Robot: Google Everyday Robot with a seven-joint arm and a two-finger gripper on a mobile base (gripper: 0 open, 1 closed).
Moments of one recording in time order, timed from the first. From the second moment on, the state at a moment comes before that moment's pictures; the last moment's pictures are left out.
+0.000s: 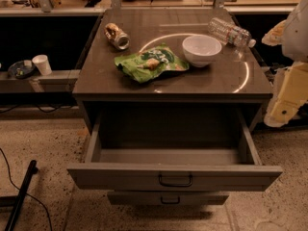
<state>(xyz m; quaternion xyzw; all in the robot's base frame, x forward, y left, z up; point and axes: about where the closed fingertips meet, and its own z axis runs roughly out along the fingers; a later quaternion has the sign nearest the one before) 0.438 -0.217 0.976 -0.60 0.78 -0.03 0.16</state>
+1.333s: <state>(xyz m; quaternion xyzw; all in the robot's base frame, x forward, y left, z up) 0.431 -0.195 0.850 -0.61 0.78 0.08 0.12</state>
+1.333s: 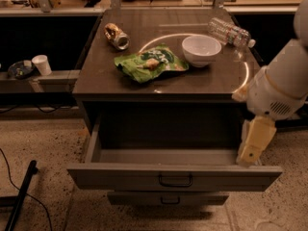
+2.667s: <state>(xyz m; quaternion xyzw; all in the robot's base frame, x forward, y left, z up) 0.358 -0.186 0.715 -0.60 0.77 0.16 0.12</state>
